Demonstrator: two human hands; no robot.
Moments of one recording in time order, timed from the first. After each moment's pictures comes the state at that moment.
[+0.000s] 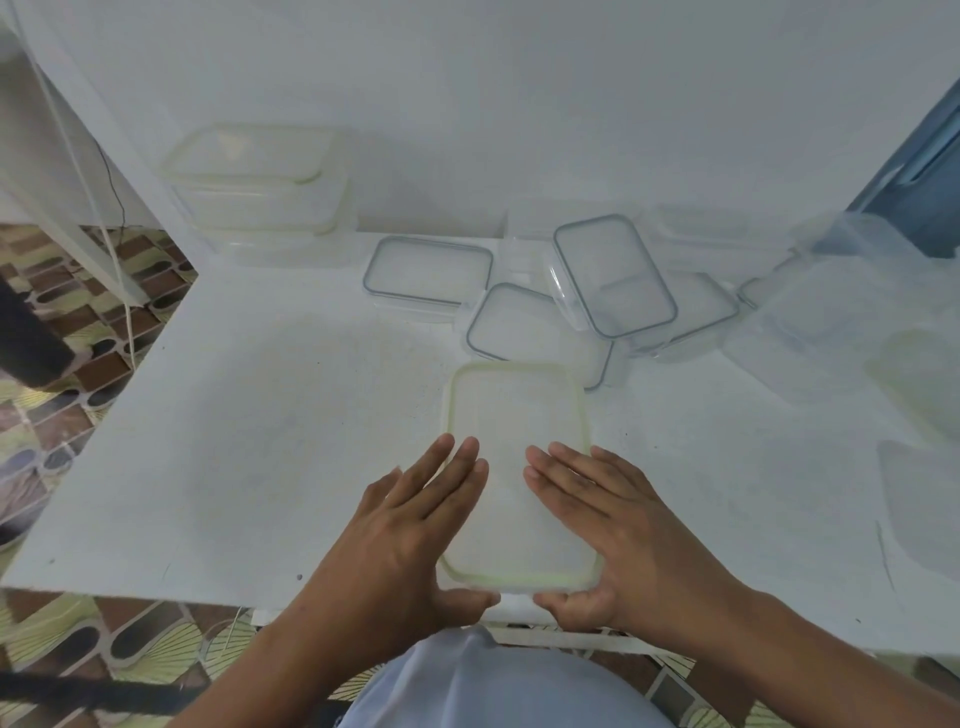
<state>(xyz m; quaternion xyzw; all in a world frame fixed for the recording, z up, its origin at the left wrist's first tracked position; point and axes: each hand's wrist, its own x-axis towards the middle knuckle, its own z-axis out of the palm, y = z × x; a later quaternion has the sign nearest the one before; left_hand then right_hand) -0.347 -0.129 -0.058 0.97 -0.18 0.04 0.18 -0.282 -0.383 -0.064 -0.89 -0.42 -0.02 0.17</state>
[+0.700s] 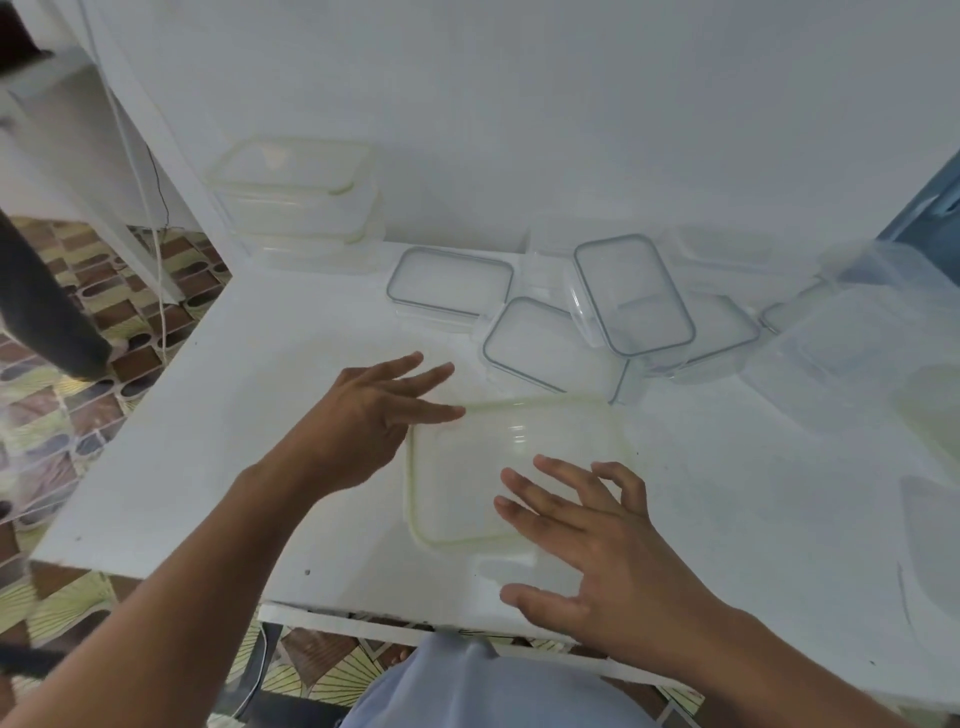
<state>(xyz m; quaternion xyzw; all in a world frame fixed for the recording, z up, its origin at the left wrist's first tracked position) -0.257 -0.060 -0.040 0.96 -0.17 0.06 0.20 -0.288 -0.364 -0.048 -0.88 -0.42 0.00 0.20</state>
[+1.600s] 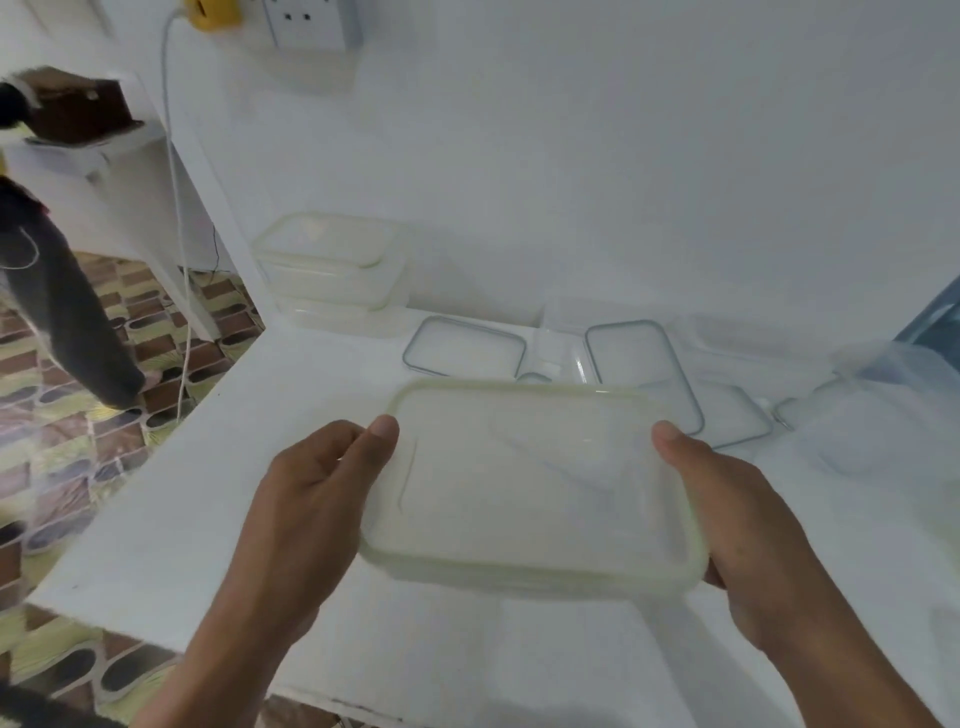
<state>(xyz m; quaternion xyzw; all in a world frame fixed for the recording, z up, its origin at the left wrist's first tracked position) -0.310 -0.126 0.053 0.75 0.25 0.14 0.60 -0.222 -0.382 0.066 -0.75 0.03 0.18 0.63</state>
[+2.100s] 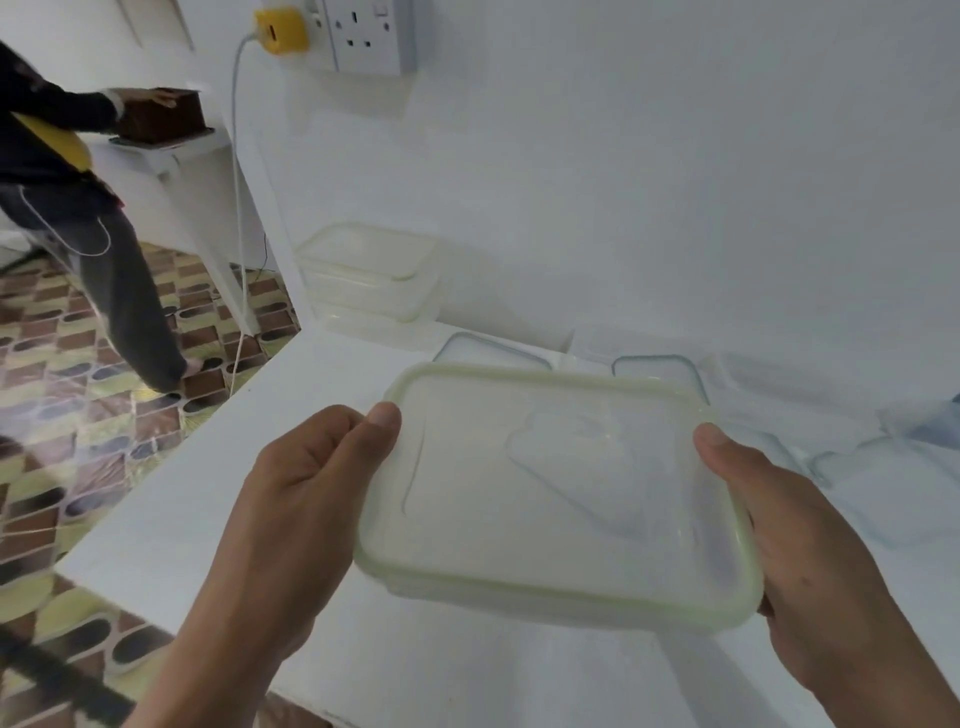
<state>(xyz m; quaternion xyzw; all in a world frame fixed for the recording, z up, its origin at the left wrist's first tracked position) -0.312 -0.138 0.080 0.70 0.25 0.20 0.63 -0.208 -0.386 0.095 -0.70 -0.03 0.21 0.68</state>
